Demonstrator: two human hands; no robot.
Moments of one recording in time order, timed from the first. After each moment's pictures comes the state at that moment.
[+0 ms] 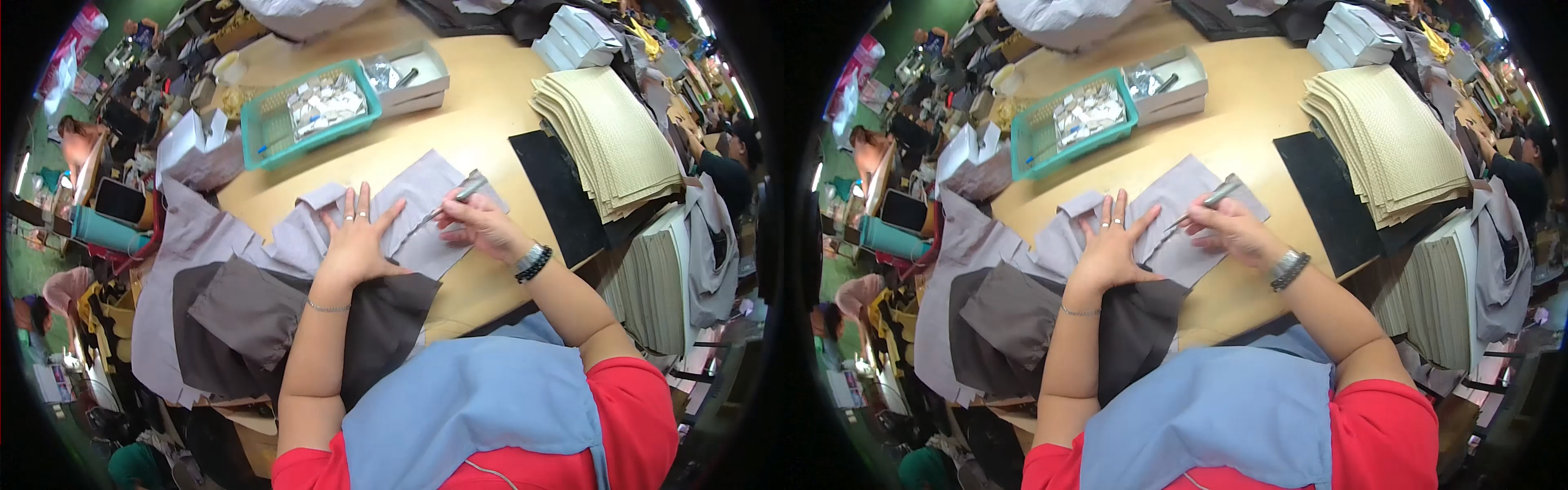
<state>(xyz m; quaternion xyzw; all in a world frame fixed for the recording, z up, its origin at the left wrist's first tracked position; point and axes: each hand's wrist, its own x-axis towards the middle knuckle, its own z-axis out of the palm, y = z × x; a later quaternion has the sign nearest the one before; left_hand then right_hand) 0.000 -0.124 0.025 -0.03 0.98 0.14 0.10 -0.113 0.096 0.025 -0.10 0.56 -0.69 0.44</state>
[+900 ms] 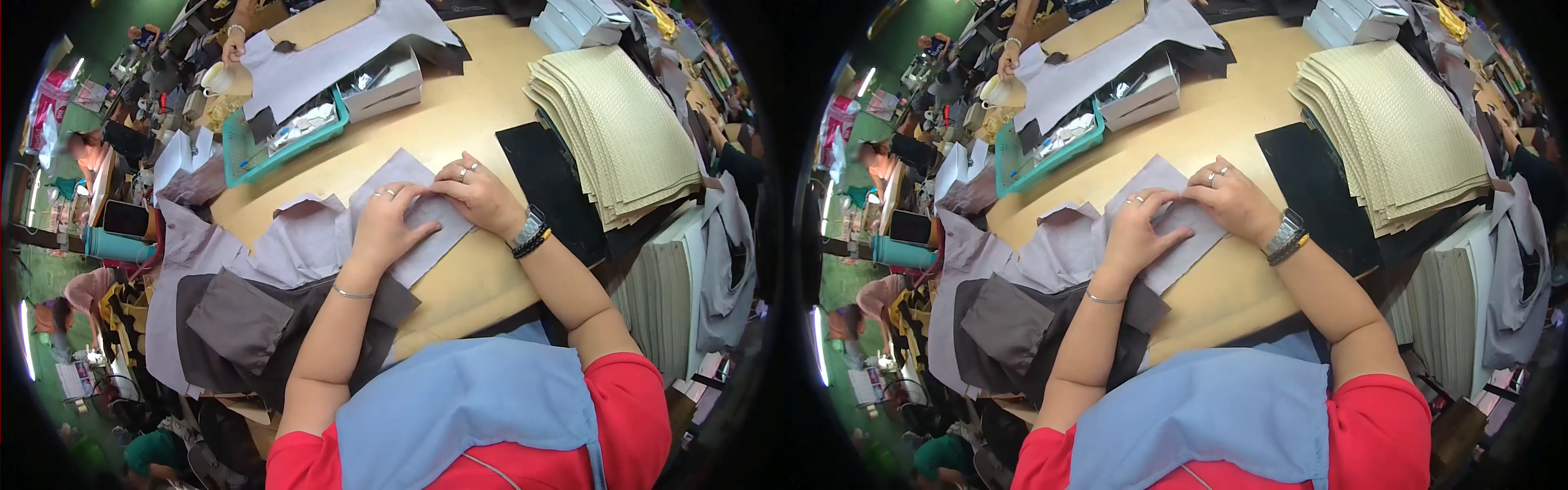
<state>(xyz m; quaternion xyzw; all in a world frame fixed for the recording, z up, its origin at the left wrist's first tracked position) -0.066 -0.060 0.007 0.04 0.93 0.34 -0.17 -0.188 0.121 -0.007 -0.56 0.75 -0.33 -0.09</state>
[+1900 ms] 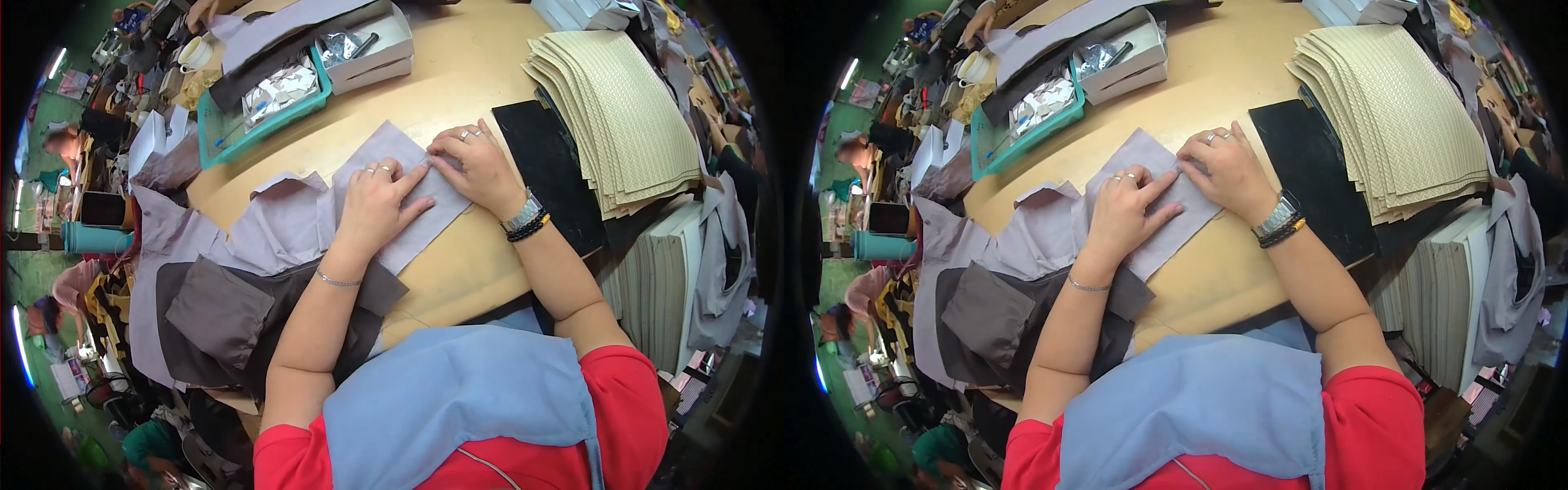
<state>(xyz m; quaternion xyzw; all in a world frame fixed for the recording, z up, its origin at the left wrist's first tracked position) -0.068 -0.059 0.003 0.08 0.97 0.18 -0.17 -0.188 0.116 -0.003 -0.44 0.83 -0.32 -0.08</state>
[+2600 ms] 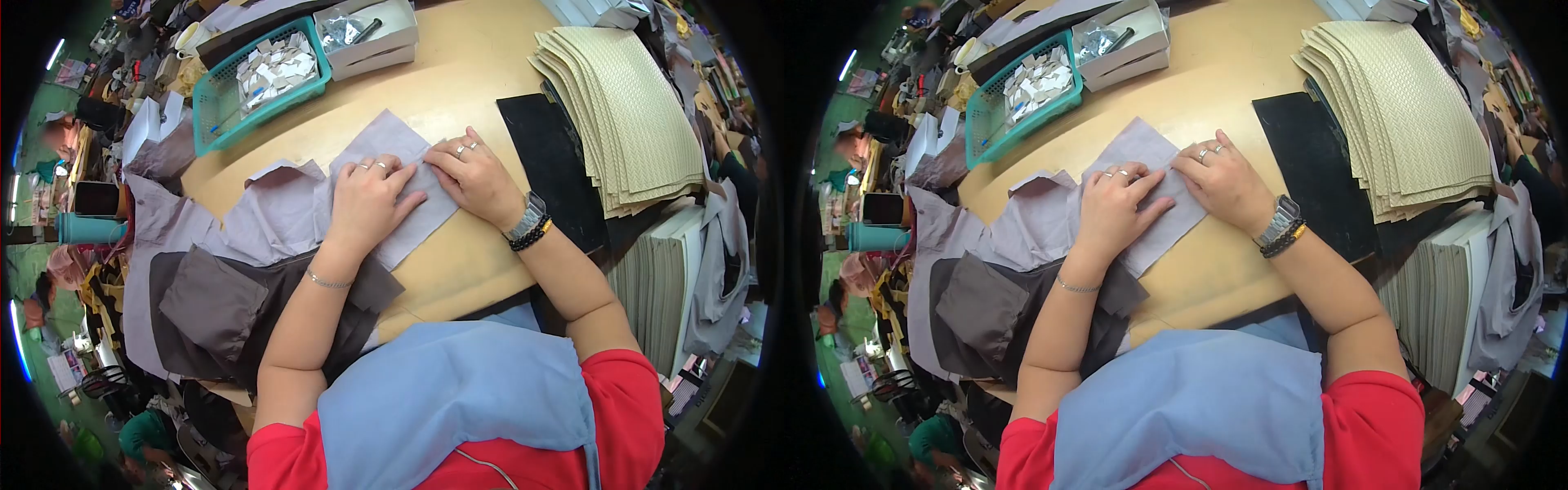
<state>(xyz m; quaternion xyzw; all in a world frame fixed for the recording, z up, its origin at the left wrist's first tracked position) -0.058 -0.060 0.006 0.05 0.97 0.15 -0.16 -0.171 0.123 -0.005 -0.53 0.80 -0.29 -0.08</state>
